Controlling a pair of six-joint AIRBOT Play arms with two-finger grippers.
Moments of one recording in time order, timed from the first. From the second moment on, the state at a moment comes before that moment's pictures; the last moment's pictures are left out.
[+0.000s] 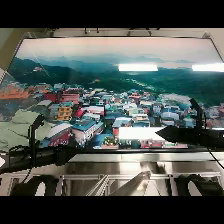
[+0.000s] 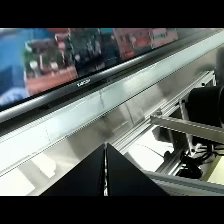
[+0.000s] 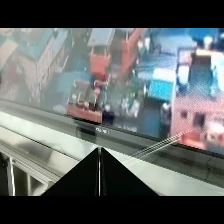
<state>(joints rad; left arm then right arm) 0.08 -0.33 0.30 0.63 -1.39 -1.20 -0.10 -0.62 0.43 -0.71 1.19 1.33</state>
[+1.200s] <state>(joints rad) 0.08 -0.33 0.35 0.64 -1.29 -1.21 -0.10 -0.62 0.43 -0.67 1.14 1.33</state>
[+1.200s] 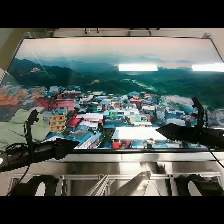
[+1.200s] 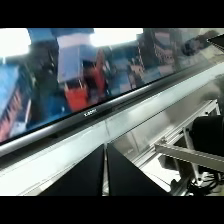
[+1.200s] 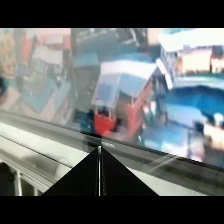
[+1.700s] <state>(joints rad) 0.41 -0.64 0.86 1.38 -1.16 -1.39 -0.10 -0.67 0.43 -0.52 1.02 1.25</state>
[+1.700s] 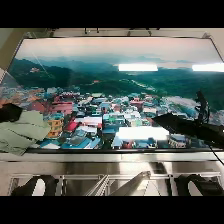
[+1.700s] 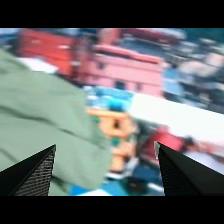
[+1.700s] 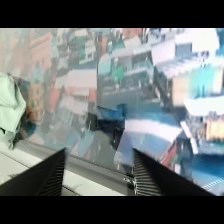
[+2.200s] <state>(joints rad) 0.59 -1.33 1.06 1.68 -1.44 -1.40 -0.10 -0.71 0.43 -0.51 0.98 1.21</state>
